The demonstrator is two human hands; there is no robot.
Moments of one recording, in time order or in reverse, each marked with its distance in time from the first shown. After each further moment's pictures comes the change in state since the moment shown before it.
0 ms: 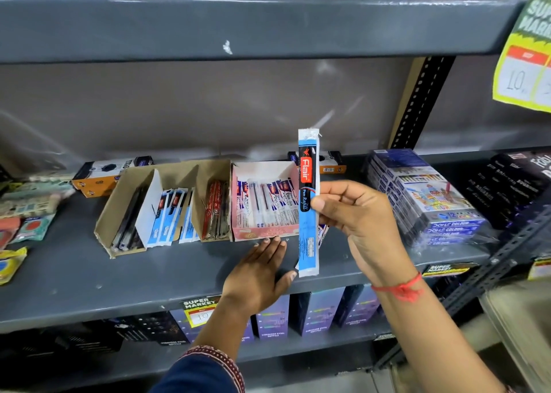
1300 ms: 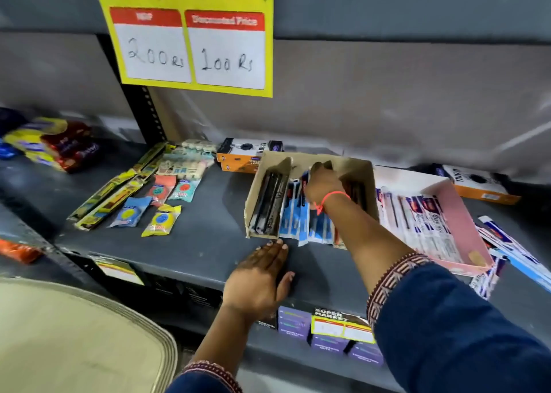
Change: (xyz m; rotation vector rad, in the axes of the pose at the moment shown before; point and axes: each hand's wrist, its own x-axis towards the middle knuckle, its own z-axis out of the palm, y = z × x) left_hand -0.120 -0.165 -0.011 -0.088 0.312 -0.344; right_hand 0.154 0.139 0.227 -1.275 -0.331 0.241
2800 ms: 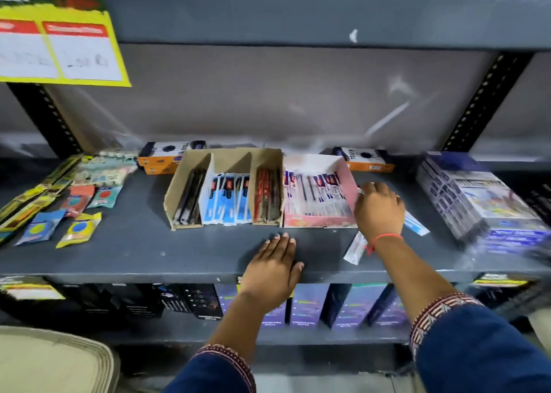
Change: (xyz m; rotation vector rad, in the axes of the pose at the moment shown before) left_hand 0.013 0.141 0.034 0.059 -0.208 0.227; right_hand -0.114 0.213 -0.059 -0.320 0.559 0.263
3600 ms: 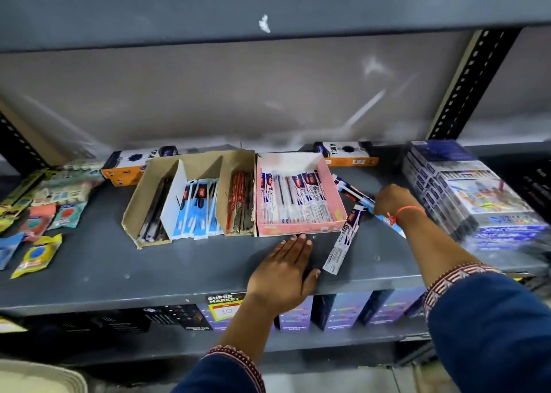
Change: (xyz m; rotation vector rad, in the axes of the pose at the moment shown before) left_hand 0.047 0.042 0.006 -0.029 -0.127 0.116; right_hand 0.083 0.087 0.022 0.090 -0.495 0.240
